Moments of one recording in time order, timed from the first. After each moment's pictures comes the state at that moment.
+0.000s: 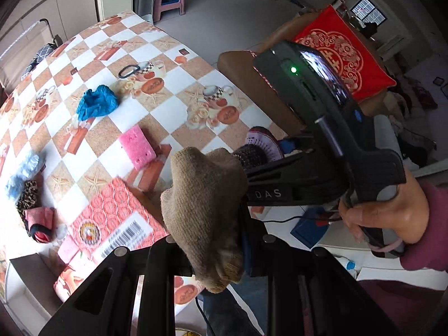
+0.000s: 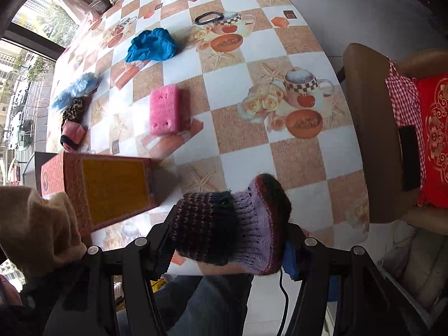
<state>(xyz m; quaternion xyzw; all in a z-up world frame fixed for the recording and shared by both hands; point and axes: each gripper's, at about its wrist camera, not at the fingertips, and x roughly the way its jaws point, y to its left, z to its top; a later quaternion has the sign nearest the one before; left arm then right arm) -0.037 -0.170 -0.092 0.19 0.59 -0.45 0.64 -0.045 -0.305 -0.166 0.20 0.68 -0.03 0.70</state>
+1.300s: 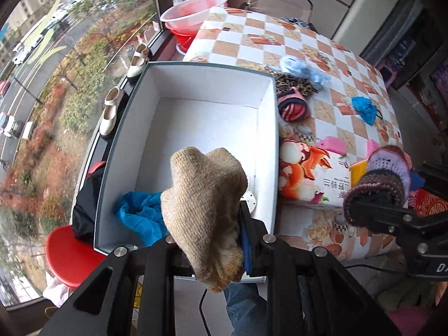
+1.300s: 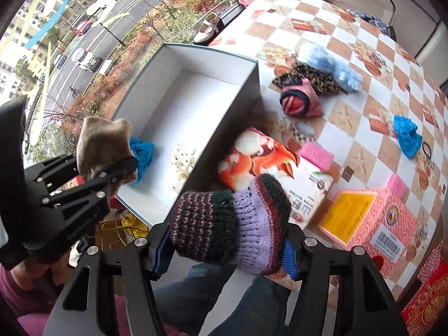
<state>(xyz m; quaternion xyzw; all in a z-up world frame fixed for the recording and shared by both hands) -0.055 0.196 -0.111 -0.04 0.61 0.01 0.79 -0.022 0.039 -0.069 -0.05 0.64 0.27 0.72</state>
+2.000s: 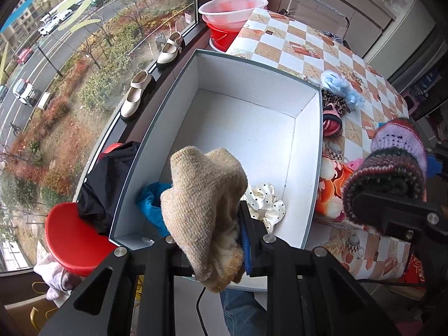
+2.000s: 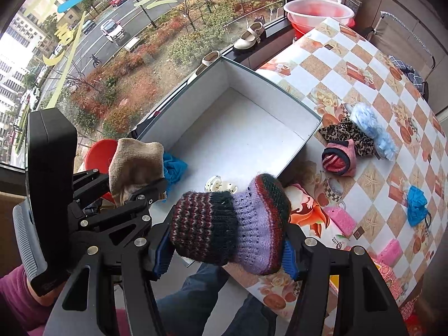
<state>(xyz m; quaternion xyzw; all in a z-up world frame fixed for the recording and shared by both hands) -0.058 0.226 -0.120 -0.09 0.60 0.07 0.79 -0.005 0.114 -0.050 -0.13 0.61 0.34 0.71</state>
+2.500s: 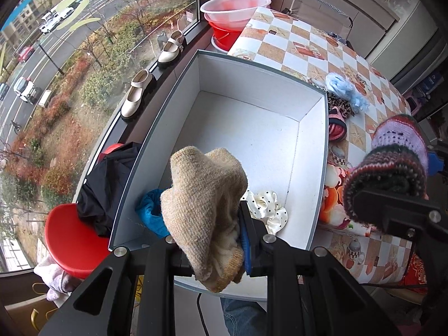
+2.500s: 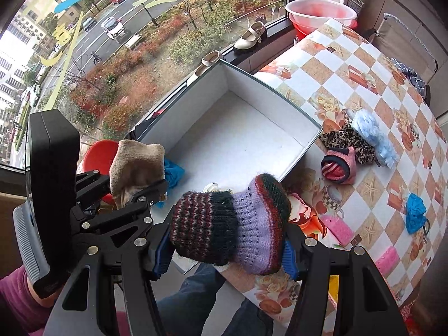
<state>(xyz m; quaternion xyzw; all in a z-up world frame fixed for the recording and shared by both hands) -0.047 0.235 -0.125 -0.09 0.61 0.08 0.78 0.008 0.122 -0.051 -0.13 0.61 0.34 0.70</state>
